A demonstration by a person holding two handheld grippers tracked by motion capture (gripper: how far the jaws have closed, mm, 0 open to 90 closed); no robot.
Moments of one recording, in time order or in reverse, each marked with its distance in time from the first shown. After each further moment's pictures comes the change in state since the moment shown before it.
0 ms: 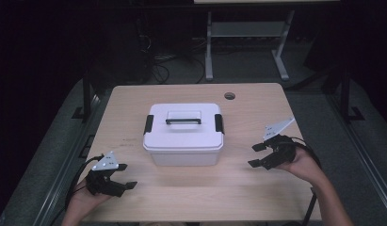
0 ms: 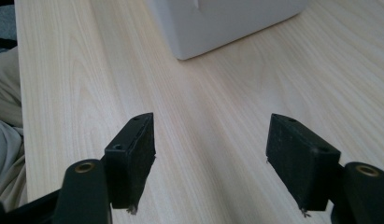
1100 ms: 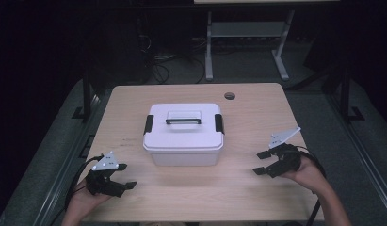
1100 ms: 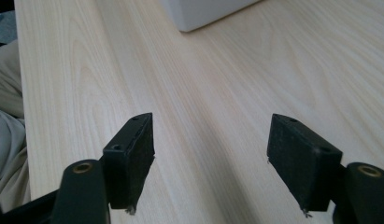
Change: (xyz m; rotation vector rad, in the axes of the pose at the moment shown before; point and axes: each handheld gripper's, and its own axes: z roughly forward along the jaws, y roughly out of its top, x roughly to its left) left arm 0.000 -0.001 0.000 -0.005 0.005 -0.008; right arm 0.004 -0.031 0.003 -0.009 0.010 0.048
